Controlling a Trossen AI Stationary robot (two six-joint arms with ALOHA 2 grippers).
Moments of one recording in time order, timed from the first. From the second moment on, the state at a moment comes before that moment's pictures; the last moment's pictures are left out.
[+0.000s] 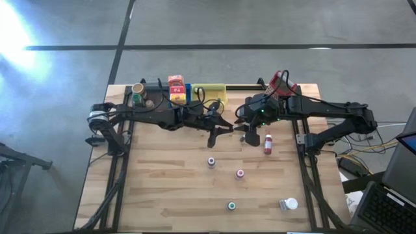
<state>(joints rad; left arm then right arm) 0.14 1.68 1.12 0.40 0.24 0.05 -0.11 1.30 1.23 -0.71 -0.05 0.03</state>
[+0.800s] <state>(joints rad) 0.14 1.68 1.13 0.39 0.22 0.05 -0.11 1.30 1.23 -0.72 -0.05 0.02</state>
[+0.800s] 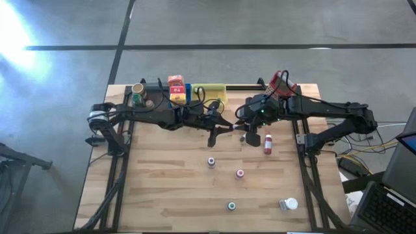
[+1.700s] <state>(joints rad) 0.15 1.56 1.12 0.21 0.22 0.15 -0.11 1.30 1.23 -0.72 -0.05 0.02</state>
